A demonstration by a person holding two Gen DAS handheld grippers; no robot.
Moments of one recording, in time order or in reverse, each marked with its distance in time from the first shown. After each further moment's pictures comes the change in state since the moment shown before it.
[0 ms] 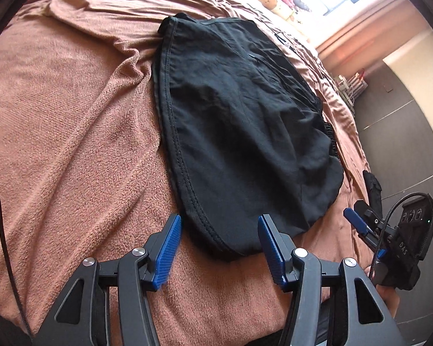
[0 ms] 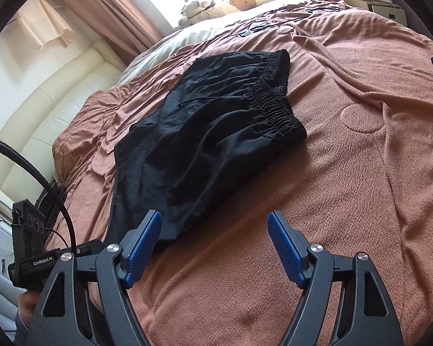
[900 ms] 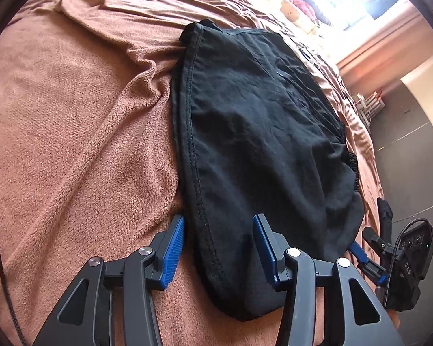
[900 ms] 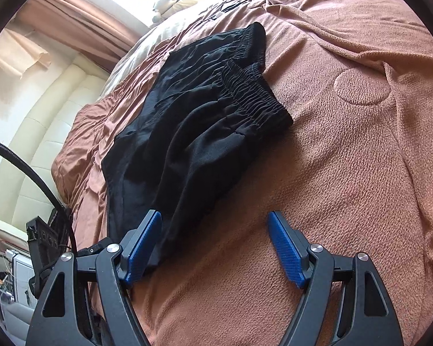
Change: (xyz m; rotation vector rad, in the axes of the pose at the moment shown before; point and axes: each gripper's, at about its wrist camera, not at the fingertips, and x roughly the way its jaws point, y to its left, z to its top) left arm 0.019 0.012 0.028 -0.082 -0.053 0.059; right arm 0.038 -0.030 0.018 0.188 0.058 0.041
